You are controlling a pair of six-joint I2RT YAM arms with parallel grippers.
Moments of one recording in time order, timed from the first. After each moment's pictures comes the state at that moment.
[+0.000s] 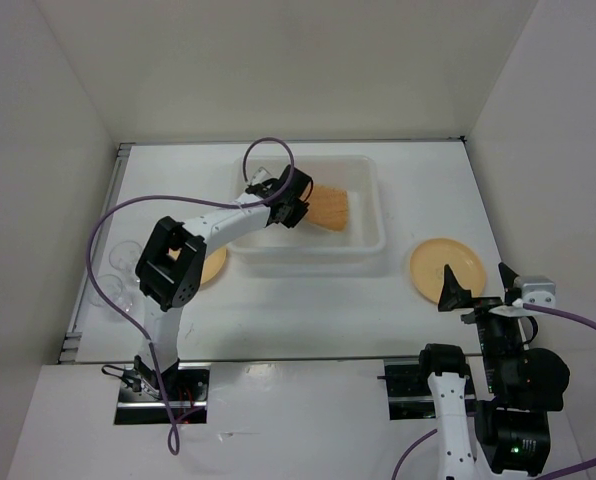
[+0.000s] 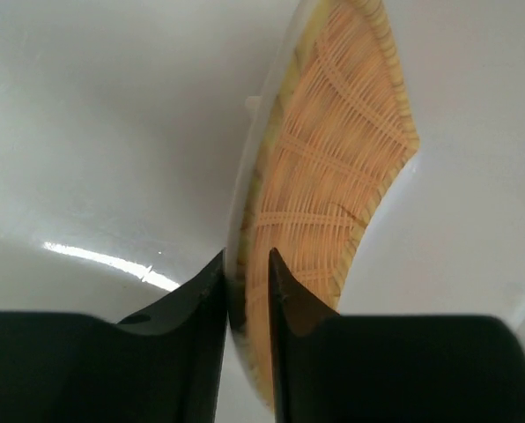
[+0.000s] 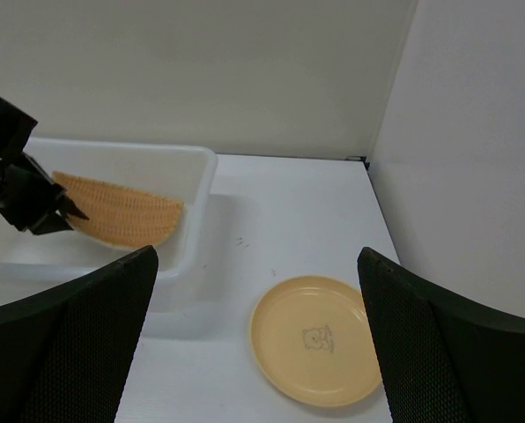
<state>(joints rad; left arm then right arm) -0.63 2.02 1.61 -0.52 -0.31 -1.41 -0.12 0.10 1.01 -0.74 -0.10 -0.04</state>
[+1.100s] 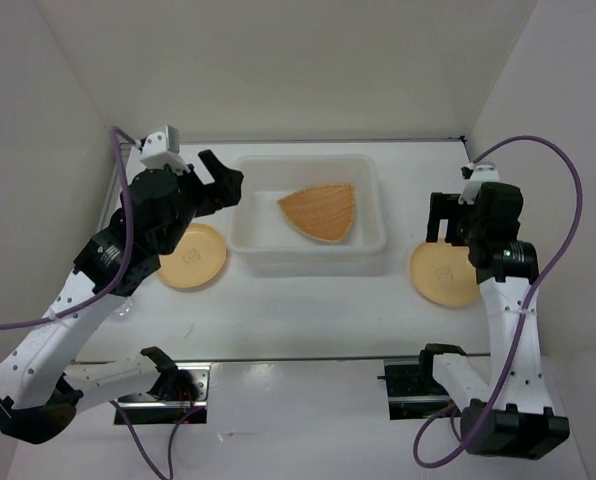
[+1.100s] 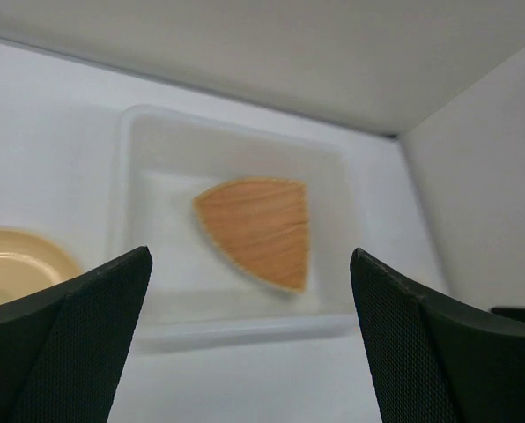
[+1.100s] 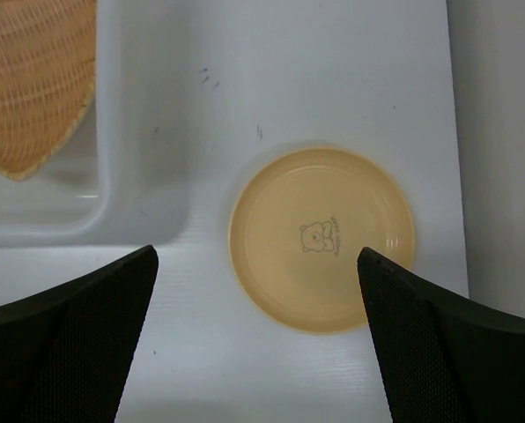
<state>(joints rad) -0.65 1.05 1.40 -0.51 -0.44 -0.61 -0.12 0.89 1.10 -0.78 -0.03 -0.05</state>
